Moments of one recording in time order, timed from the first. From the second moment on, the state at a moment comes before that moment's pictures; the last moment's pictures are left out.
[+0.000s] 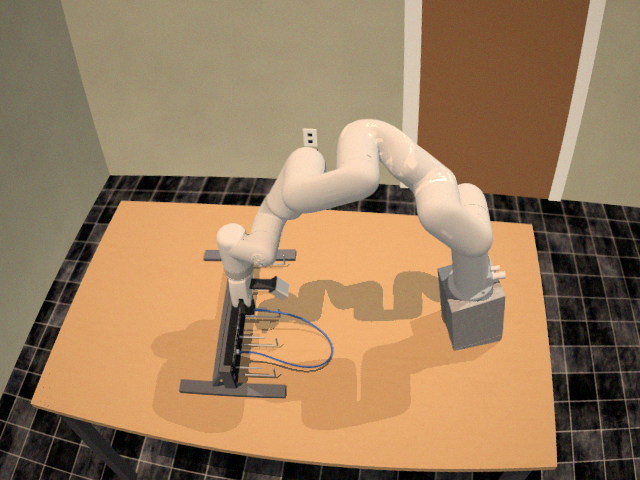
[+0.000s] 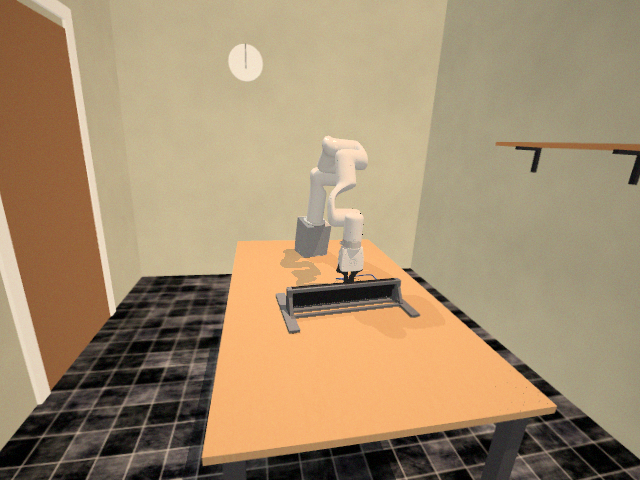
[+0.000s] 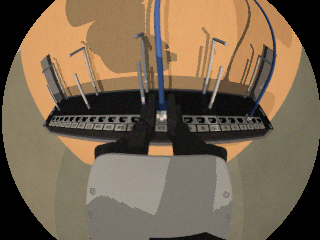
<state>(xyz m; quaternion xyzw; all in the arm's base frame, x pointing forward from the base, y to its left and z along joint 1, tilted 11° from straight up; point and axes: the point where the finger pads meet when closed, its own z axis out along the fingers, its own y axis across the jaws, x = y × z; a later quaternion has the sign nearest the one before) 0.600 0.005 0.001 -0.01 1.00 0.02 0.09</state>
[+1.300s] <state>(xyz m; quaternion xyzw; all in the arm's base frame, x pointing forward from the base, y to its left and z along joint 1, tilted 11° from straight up) 0.602 0.005 0.001 -0.01 1.00 0.02 0.09</state>
